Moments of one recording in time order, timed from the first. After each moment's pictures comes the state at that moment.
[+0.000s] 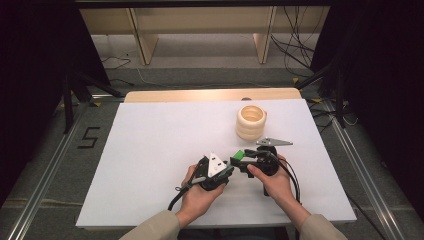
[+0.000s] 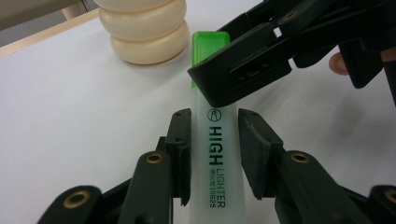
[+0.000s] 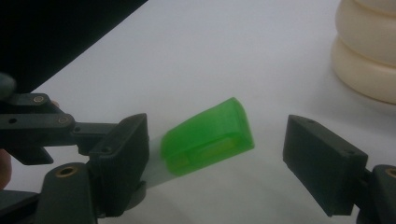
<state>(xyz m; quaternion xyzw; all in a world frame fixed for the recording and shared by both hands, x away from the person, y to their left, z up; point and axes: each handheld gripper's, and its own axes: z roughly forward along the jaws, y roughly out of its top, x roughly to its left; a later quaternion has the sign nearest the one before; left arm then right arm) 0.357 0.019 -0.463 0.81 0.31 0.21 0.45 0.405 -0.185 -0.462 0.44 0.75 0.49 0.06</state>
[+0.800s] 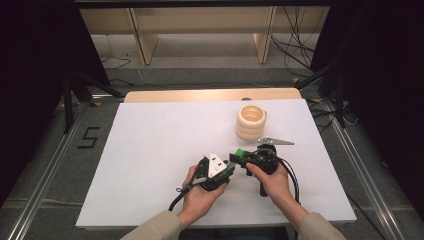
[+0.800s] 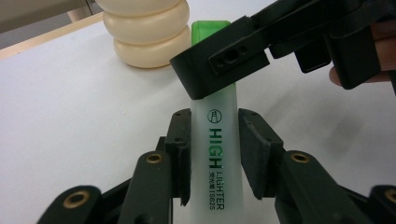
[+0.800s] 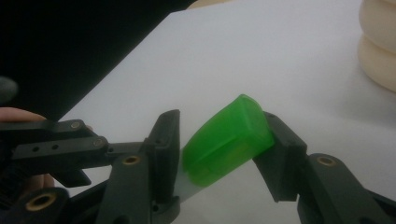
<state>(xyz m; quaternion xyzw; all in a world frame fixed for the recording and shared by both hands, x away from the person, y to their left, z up) 0.355 0.017 -0.464 0.80 0.32 0.22 0.46 0.405 -0.183 -0.461 0.45 0.72 0.53 0.02</state>
